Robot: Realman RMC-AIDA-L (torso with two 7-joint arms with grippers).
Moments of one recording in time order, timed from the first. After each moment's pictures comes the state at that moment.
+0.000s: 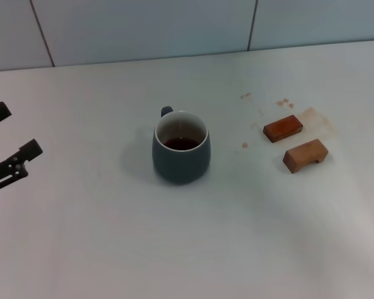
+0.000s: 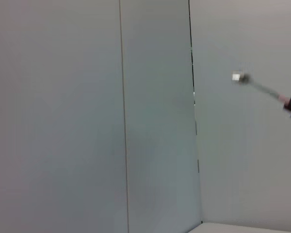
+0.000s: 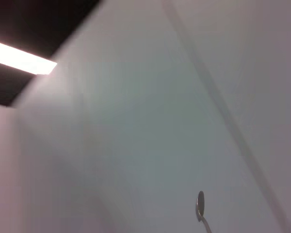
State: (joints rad) left arm -0.42 -1.99 0.13 0.46 2.03 1.88 -0.85; right arm 0.47 2.01 0.25 -0.43 -1.84 -2.01 1.18
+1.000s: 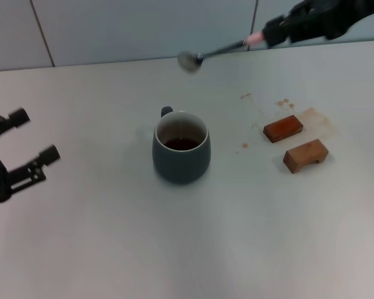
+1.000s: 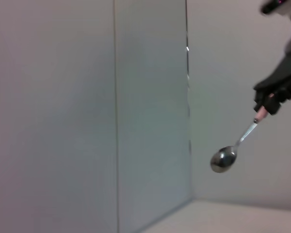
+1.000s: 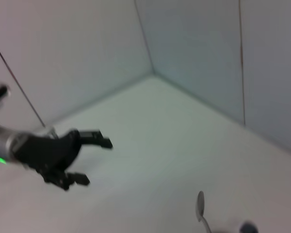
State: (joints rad) left arm -0.43 -2.01 0.20 0.46 2.03 1.82 -0.85; right arm 0.81 1.95 -0.78 -1.50 -2.14 -1.98 2.44
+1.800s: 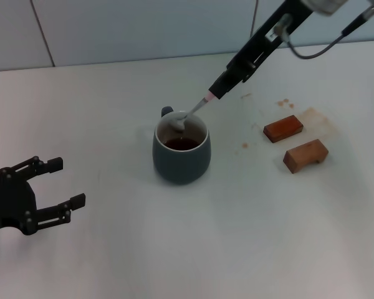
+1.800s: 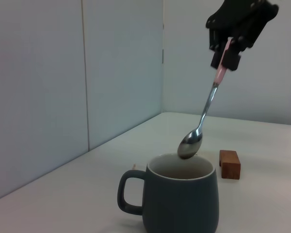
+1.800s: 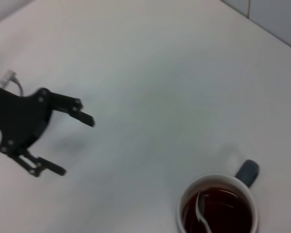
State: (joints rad) left arm -0.43 -1.99 0.50 0.47 2.03 1.62 -0.91; right arm 1.12 1.98 -0.99 -1.07 -2.52 -1.82 2.48
